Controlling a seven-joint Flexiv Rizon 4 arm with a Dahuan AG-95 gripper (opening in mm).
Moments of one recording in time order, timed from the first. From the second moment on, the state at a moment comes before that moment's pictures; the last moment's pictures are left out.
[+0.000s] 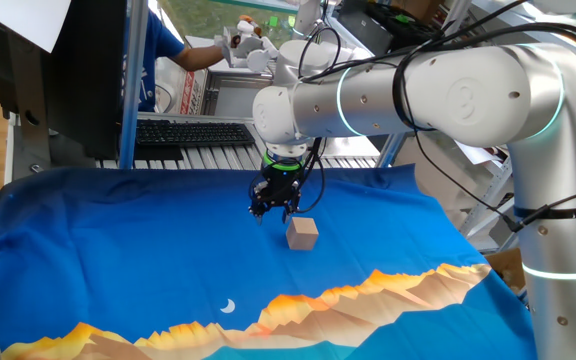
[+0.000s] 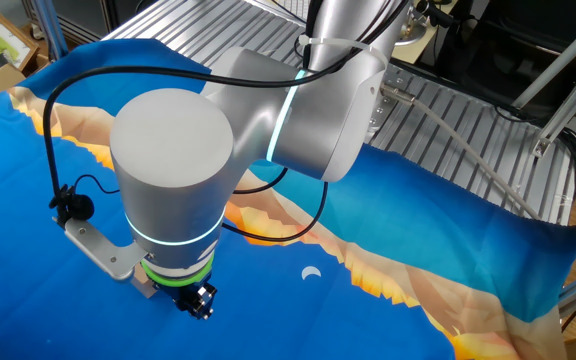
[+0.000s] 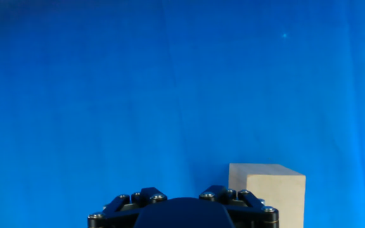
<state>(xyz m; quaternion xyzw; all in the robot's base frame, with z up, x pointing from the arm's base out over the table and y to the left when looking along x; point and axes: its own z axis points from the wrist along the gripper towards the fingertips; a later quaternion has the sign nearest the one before) 0.712 -0.003 0.051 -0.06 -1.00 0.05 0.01</state>
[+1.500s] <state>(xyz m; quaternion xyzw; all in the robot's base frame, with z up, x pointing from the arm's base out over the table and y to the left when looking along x) 0.690 0.017 0.086 -0.06 -1.00 0.02 0.07</state>
